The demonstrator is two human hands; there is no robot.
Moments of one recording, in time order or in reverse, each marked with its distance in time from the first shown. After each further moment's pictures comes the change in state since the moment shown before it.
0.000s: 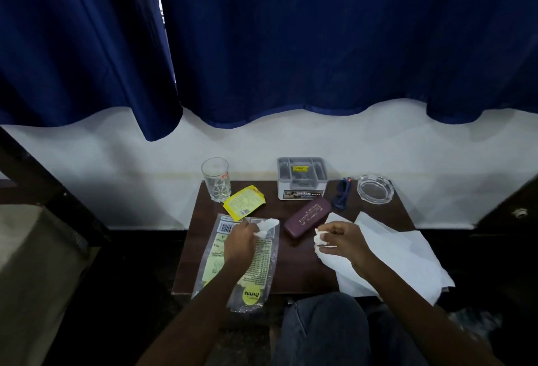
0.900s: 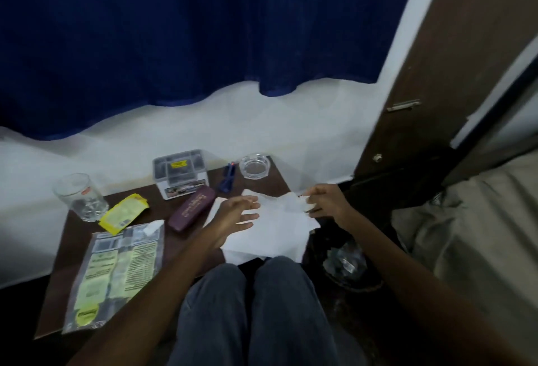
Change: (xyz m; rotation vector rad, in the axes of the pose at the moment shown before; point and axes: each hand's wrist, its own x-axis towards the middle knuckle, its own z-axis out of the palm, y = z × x) left_hand -0.041 0.250 -0.009 -1.087 -0.720 -0.229; right_hand -0.069 -0.004 -0.222 -0.054 0.292 0.021
